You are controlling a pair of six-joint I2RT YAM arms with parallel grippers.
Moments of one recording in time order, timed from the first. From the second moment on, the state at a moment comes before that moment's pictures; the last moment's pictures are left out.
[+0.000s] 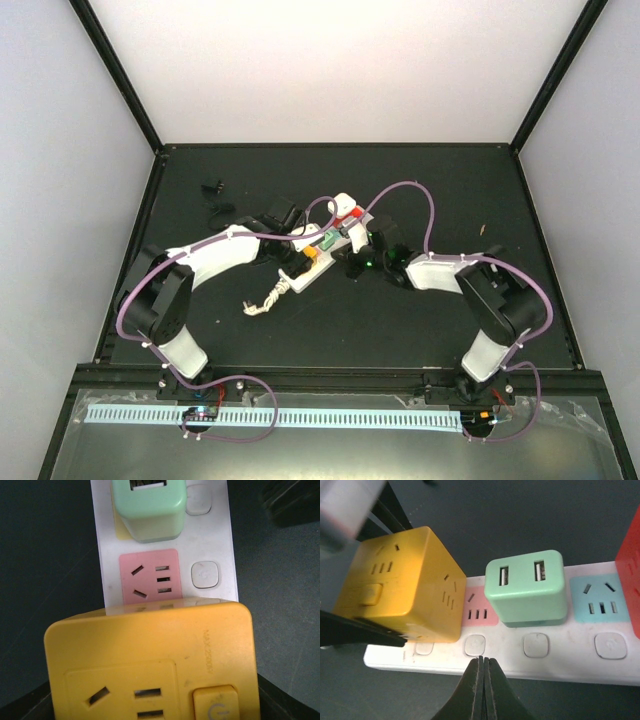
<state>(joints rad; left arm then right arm) -0.57 1.65 1.04 -0.54 0.12 0.30 0.63 1.71 0.76 0.31 -0.38 0.10</state>
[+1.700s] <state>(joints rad) -0.54 1.67 1.12 -0.67 0.15 0.27 0.68 1.85 0.86 0.32 -0.25 -0.03</state>
